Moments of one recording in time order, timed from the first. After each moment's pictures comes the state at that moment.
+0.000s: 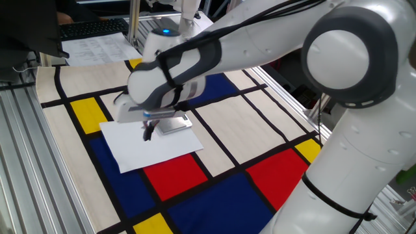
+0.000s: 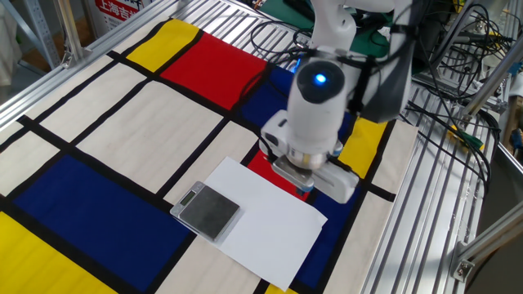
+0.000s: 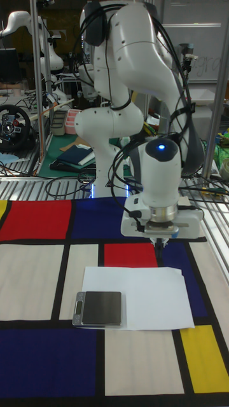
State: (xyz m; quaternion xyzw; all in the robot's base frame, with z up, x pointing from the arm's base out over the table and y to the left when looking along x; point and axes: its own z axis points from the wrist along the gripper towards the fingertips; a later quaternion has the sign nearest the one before) arm 0.452 0.132 0.151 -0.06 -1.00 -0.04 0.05
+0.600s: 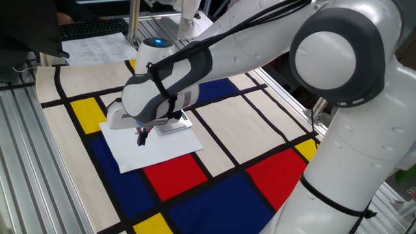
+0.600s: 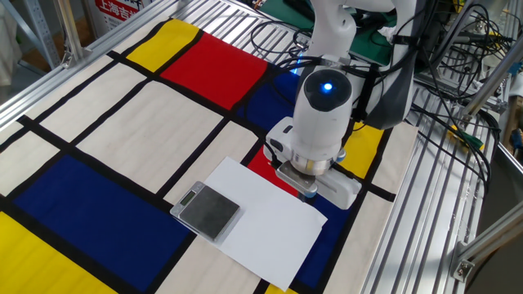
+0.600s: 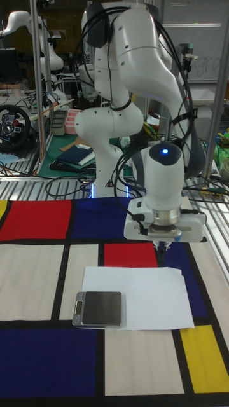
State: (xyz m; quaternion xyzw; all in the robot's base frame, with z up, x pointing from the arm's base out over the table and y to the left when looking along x) arm 0.453 0.147 0.134 -0.07 -1.00 -0.03 0.03
